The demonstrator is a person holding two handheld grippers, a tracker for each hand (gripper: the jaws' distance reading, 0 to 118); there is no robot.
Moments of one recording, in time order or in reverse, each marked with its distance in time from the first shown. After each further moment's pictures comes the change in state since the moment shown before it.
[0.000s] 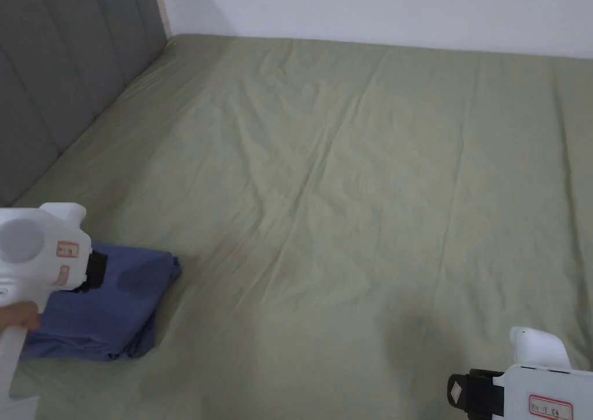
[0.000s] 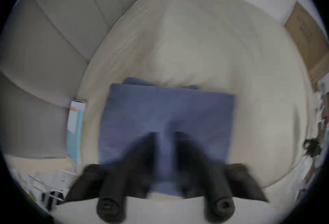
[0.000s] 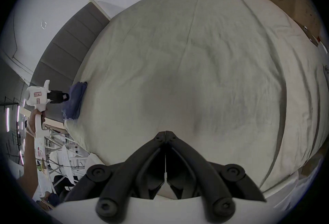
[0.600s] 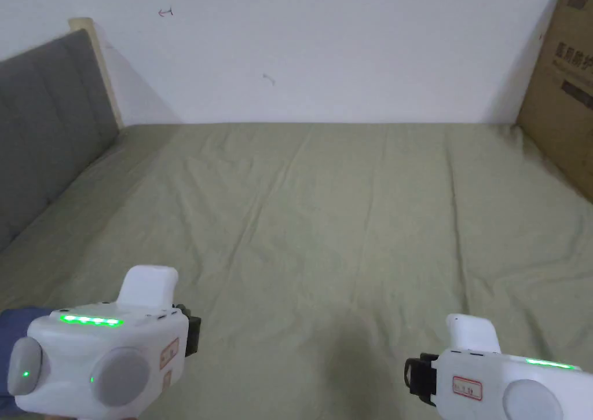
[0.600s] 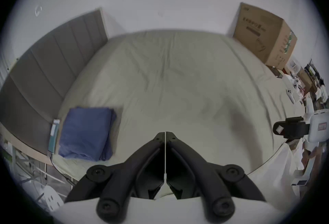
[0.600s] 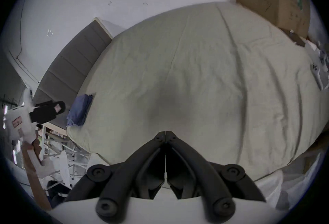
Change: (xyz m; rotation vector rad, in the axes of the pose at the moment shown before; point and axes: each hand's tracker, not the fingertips) left arm 0.208 -0.098 0.143 0.371 -0.101 -0.214; right arm 0.021 -0.020 0.094 0.290 -0.061 0.043
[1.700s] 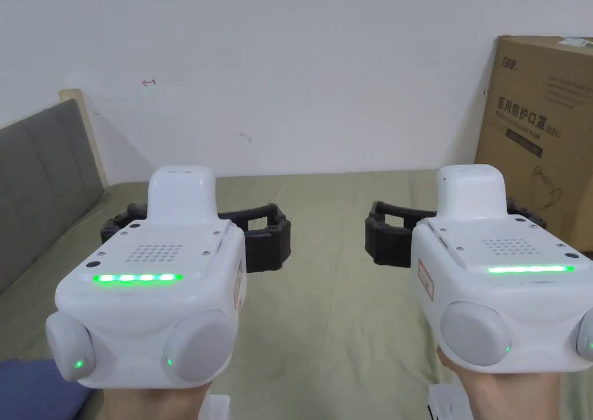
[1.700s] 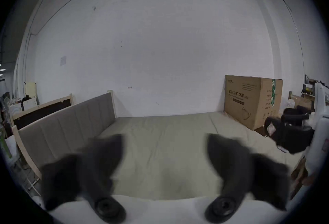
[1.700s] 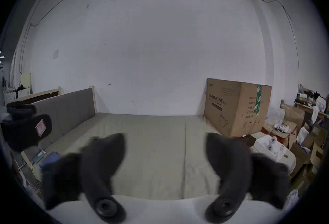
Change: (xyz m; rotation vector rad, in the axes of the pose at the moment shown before) left arm 0.100 0.071 0.121 0.552 0.033 0.021; right arm -0.070 0.073 0.144 0.723 -0.276 0.227
